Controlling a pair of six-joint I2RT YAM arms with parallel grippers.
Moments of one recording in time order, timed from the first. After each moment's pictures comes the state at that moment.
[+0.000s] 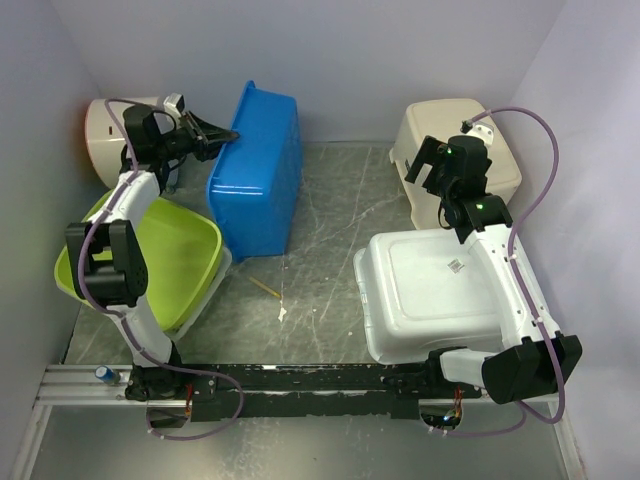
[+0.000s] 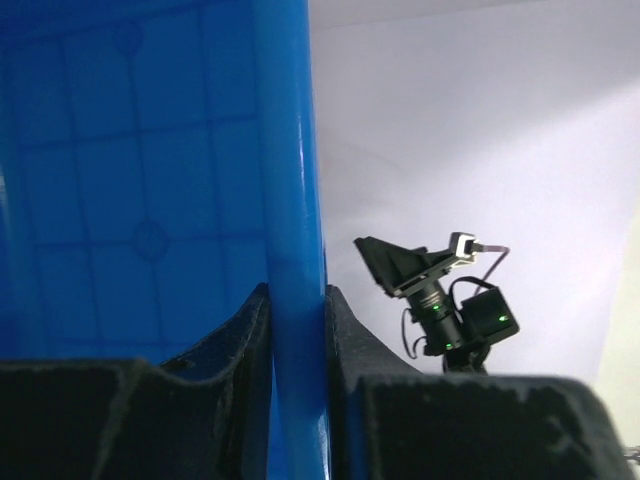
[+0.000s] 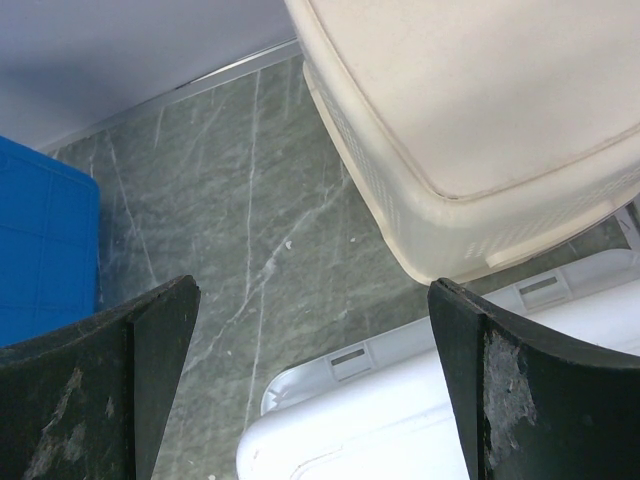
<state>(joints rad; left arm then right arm) 0.04 1.84 1.42 0.32 0.99 -1.31 0.17 1.25 1.31 -0.49 0.29 0.36</state>
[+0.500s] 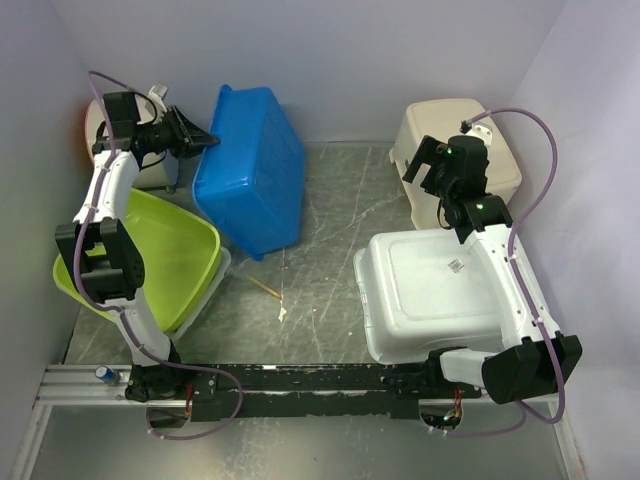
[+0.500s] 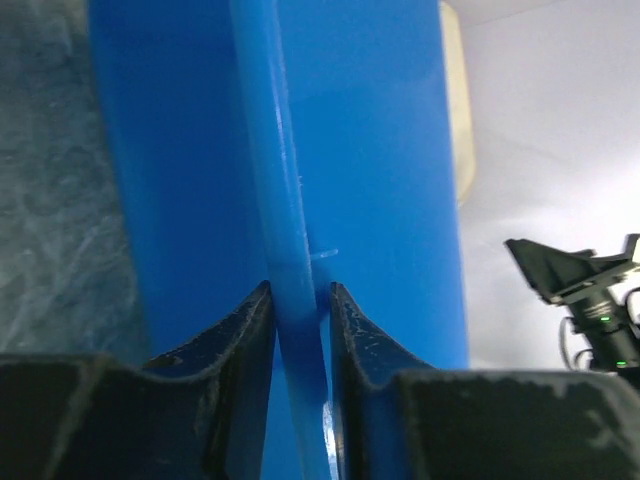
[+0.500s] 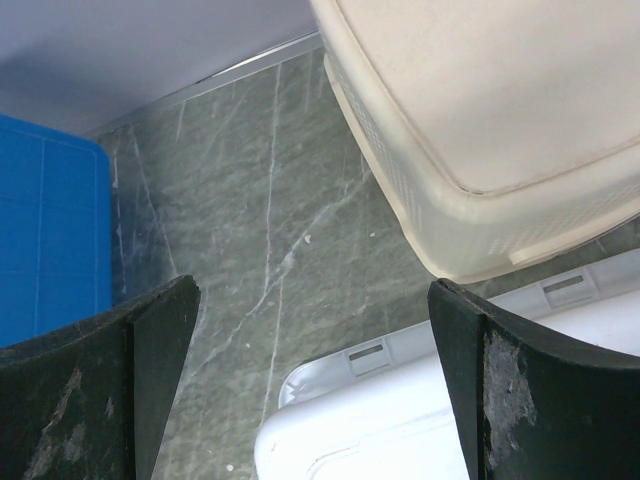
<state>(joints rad) 0.12 1.91 1.77 -0.41 0.93 -0.65 0.17 1.25 1.31 -0.49 0.25 0.39</state>
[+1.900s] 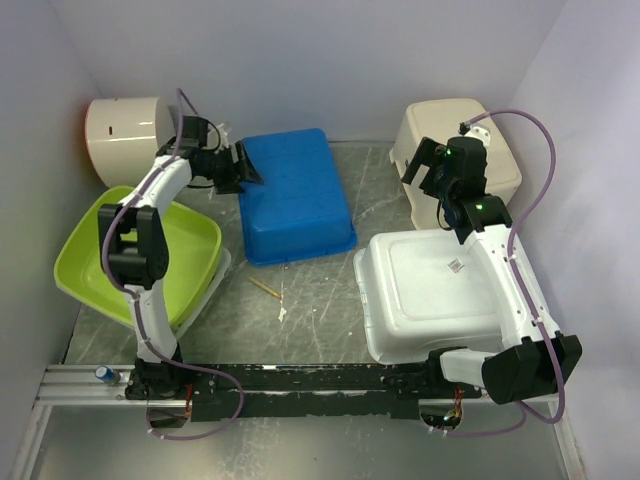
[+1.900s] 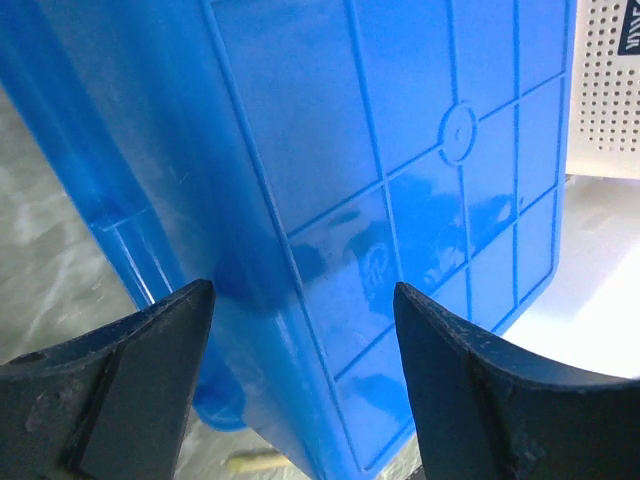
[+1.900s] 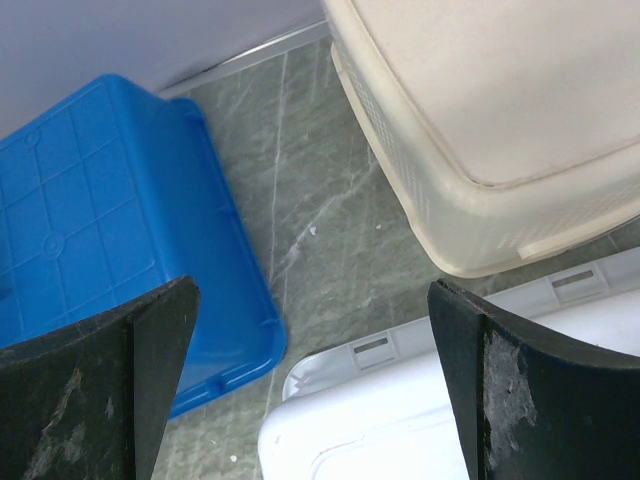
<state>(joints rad) -0.11 2.00 1.69 -0.58 0.55 -0.38 0.17 1.25 1.31 -0.50 0.23 0.40</state>
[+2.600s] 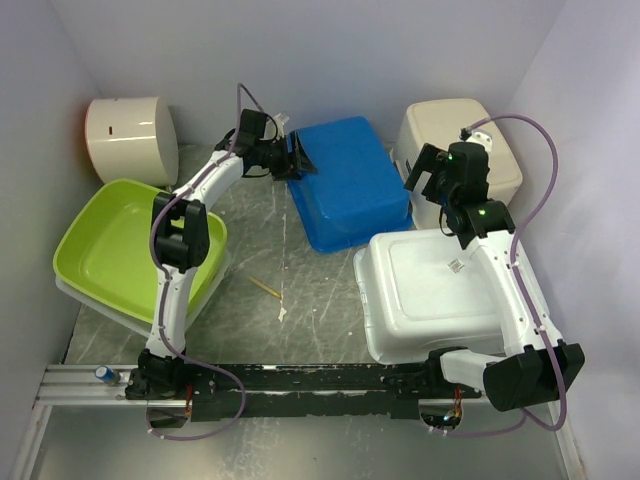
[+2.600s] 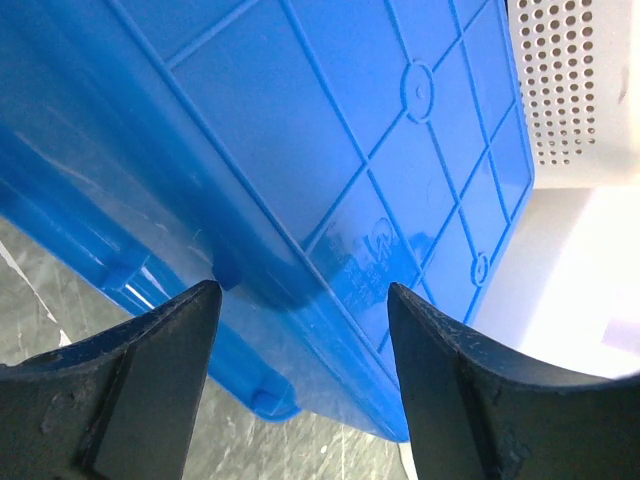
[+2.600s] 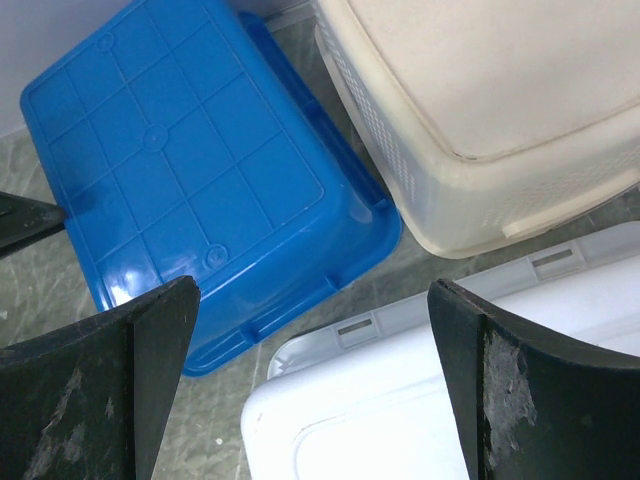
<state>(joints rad) -0.35 2.34 2.08 -0.42 0.62 -0.53 0.17 1.22 1.29 -0.54 0.24 0.39</state>
